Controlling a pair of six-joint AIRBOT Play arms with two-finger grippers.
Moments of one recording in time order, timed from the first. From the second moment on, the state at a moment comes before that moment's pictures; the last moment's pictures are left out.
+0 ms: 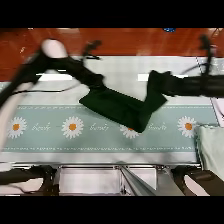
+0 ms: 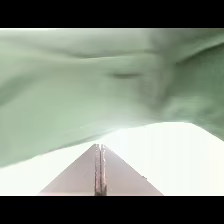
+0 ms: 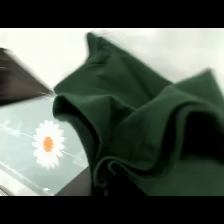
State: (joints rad) left arm -0.27 -1.39 1.40 0.93 -1.27 -1.31; right arm 0.16 -1.00 1.07 -0.83 1.07 1.48
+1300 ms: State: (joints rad) left arm 0.29 -0.65 0.76 0.77 -0.95 -1.31; right arm 0.15 -1.37 1.47 -1.04 1.21 1.63
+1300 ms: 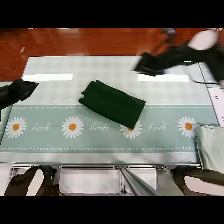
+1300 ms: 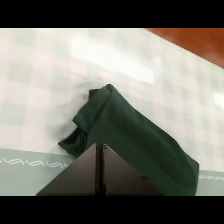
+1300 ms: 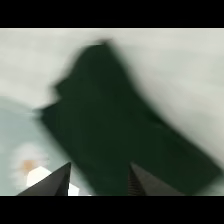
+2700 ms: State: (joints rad) left arm 0.29 -0.65 0.61 0.74 -1.08 -1.29; right arm 0.26 -1.50 0.94 -0.45 0.83 1.32
